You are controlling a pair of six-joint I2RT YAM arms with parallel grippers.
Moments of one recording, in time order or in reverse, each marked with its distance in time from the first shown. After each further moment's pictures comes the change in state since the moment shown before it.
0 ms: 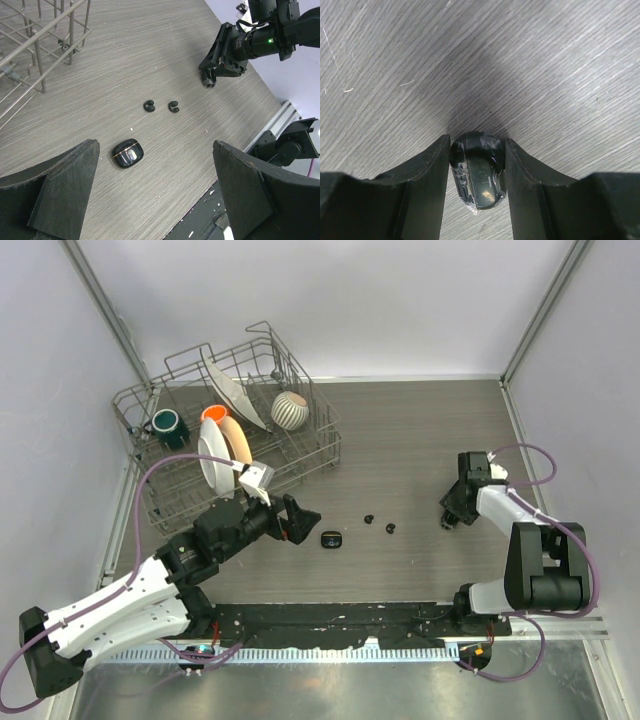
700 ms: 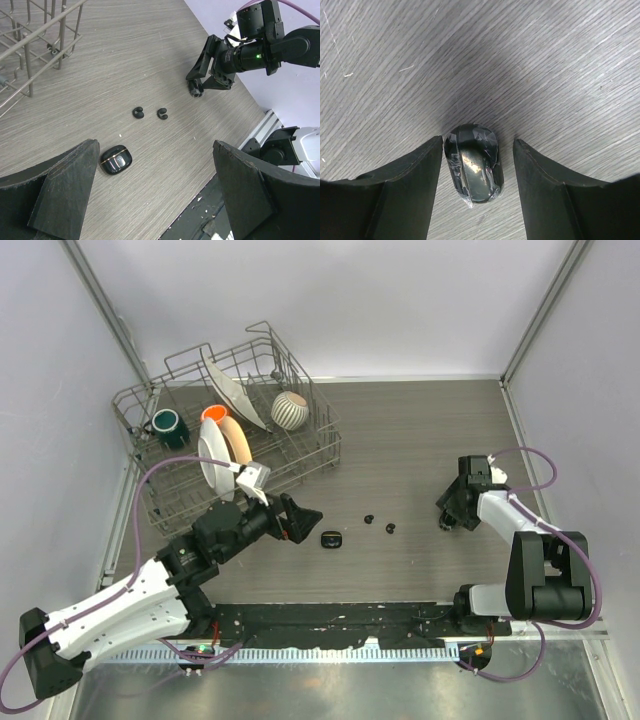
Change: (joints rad) left arm 0.000 -0.015 -0.032 0.069 0.003 -0.055; right arm 0.001 -0.059 -0.043 0.003 -0.019 0.023
